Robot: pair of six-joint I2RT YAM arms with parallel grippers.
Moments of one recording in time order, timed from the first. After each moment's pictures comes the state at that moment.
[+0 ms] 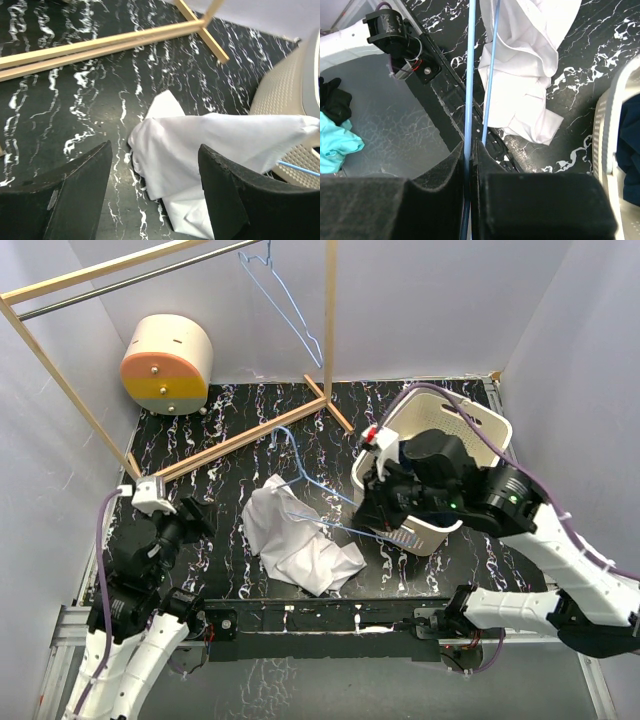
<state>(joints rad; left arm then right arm) -0.34 0.25 0.69 -0.67 -0.20 -0.41 0.93 1.05 1.51 -1.05 -0.23 0.28</state>
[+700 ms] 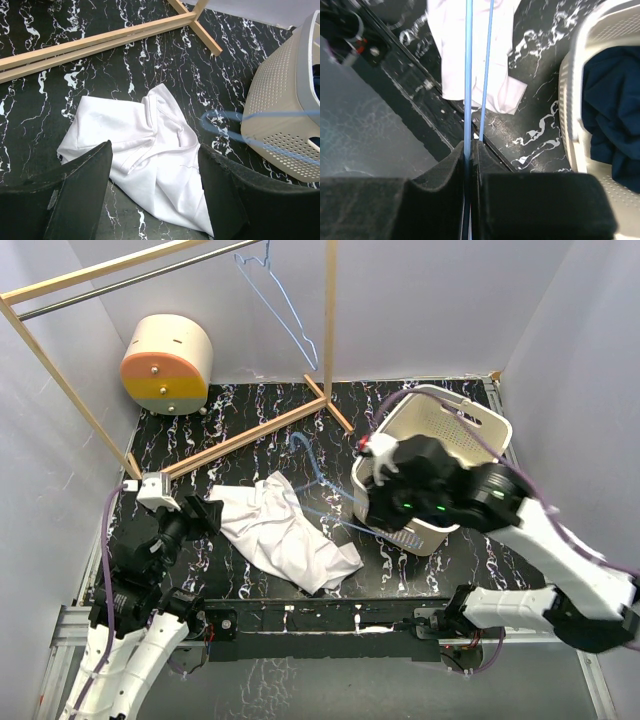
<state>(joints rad) -0.34 0.30 0.68 -0.63 -0.12 -0.37 0.94 1.19 1.50 -1.17 -0.09 0.23</state>
